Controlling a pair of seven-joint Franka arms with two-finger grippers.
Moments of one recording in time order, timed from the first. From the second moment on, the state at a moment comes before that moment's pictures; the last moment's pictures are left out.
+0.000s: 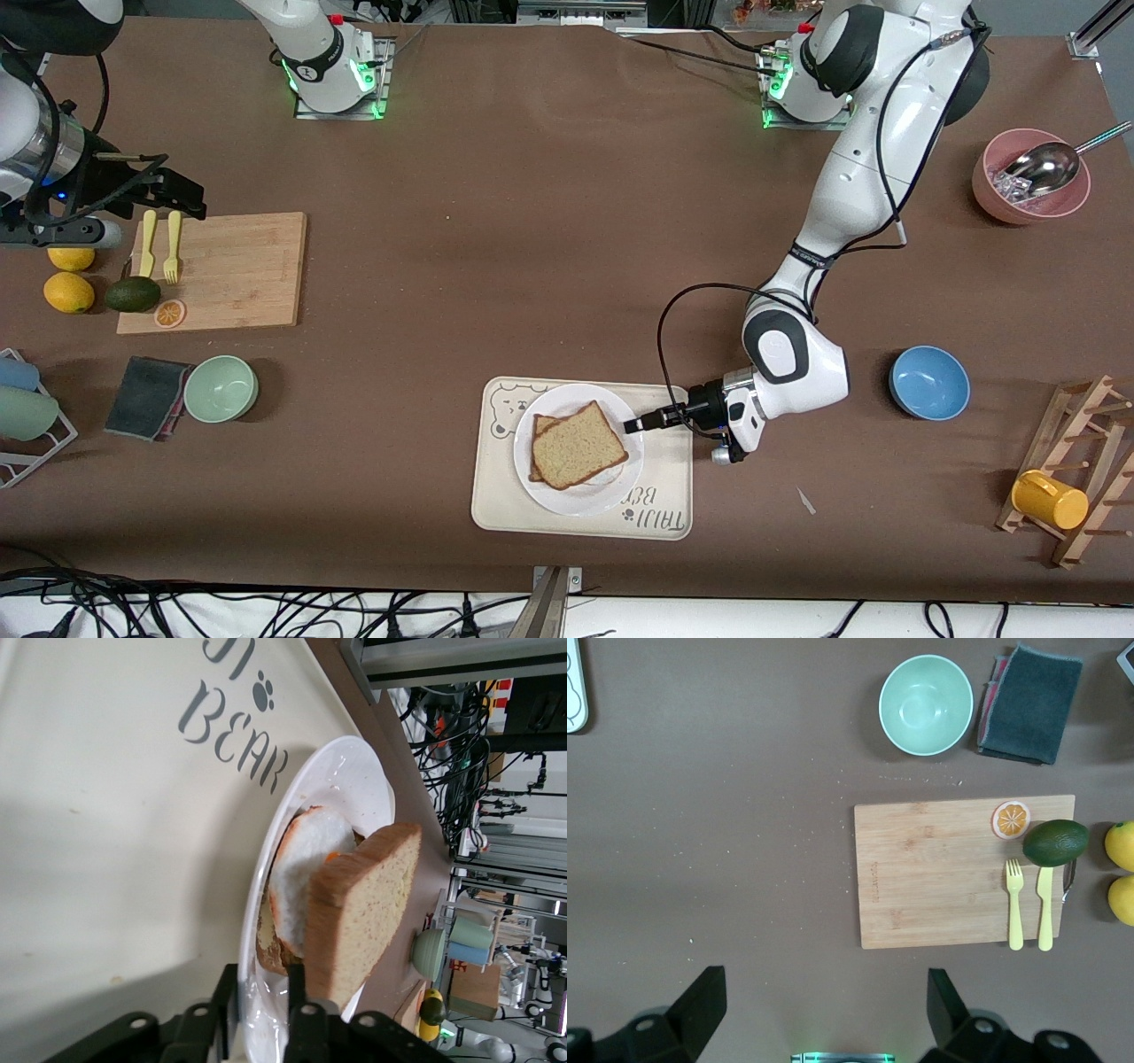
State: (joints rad) left arm -0.18 1.06 -0.20 -1.27 -1.29 2.38 0.43; right arm 0.03 0.00 0.02 -1.71 -0.02 1.58 0.04
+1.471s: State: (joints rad) left arm -0.04 0.68 -0.21 -1.25 -0.19 1.88 0.21; right arm 0.03 0.00 0.02 -1.71 -0.02 1.58 0.04
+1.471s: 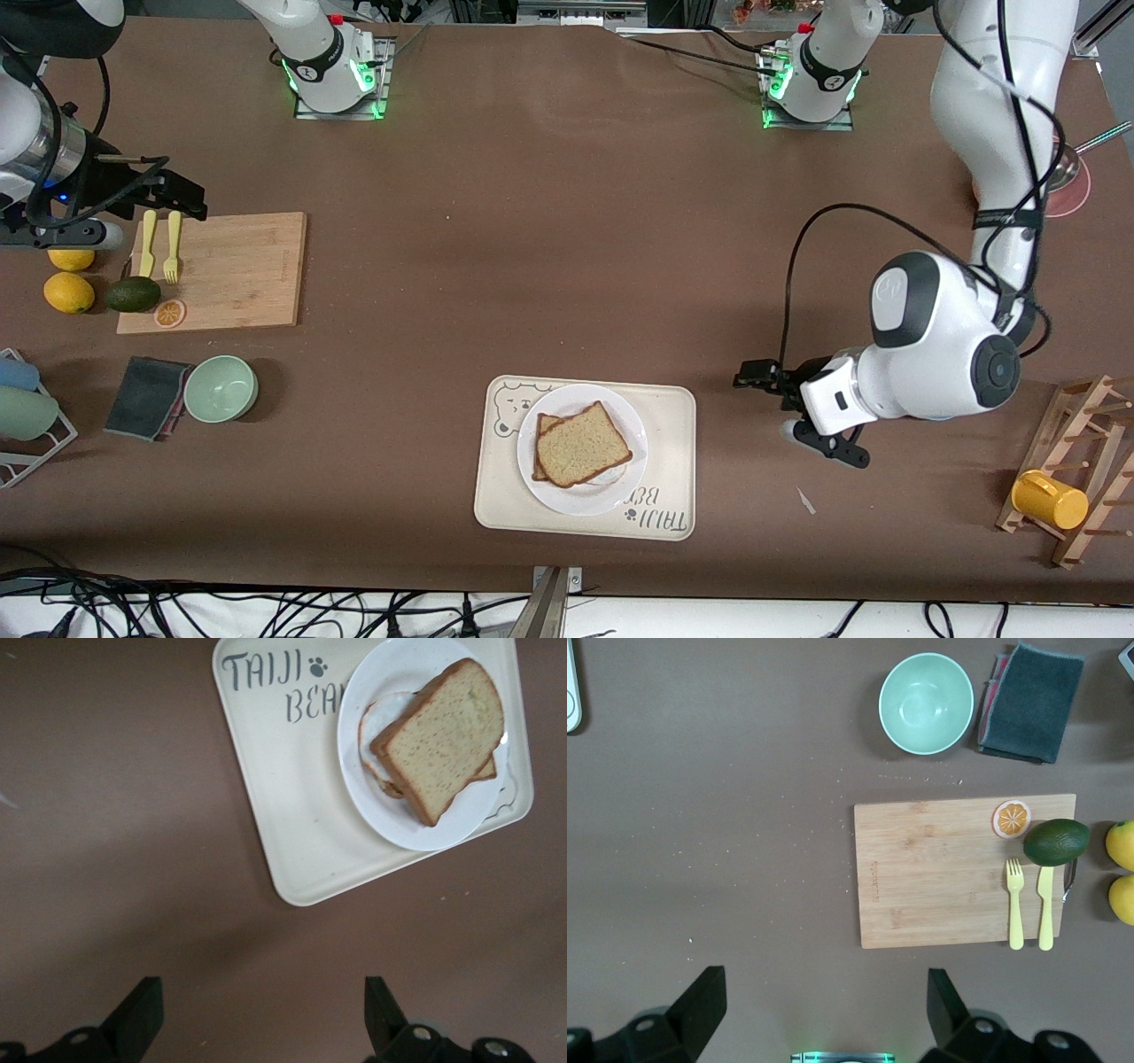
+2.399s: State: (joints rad) left arm -0.04 0.29 -0.20 -1.26 0.04 1.51 0.04; right arm 0.03 0.00 0.02 -1.71 -0.02 1.58 0.04
